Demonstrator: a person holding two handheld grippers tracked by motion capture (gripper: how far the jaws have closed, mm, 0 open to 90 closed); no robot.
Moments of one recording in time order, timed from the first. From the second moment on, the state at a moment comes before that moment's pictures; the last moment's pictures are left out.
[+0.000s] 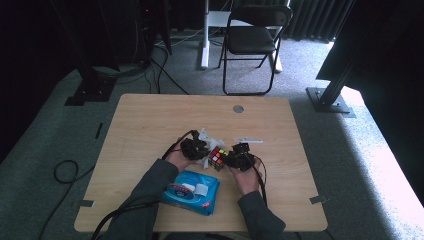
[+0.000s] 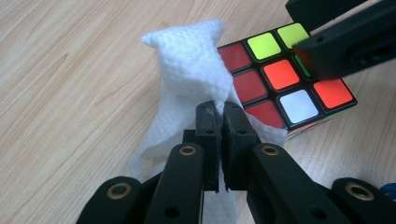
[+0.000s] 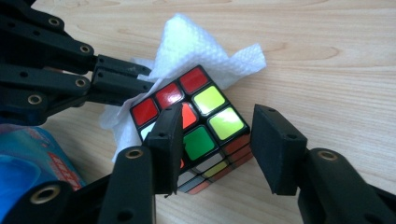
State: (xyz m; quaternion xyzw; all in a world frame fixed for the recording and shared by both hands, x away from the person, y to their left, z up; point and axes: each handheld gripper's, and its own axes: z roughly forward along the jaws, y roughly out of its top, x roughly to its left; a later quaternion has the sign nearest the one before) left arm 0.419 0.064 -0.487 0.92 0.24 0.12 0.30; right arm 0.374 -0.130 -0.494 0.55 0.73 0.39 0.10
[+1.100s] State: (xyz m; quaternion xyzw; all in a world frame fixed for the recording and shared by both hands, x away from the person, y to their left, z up) left arm 0.435 0.066 -0.483 0.90 0.28 0.12 0.32; right arm 0.400 -0.122 -0.493 0.56 0.72 0.38 0.12
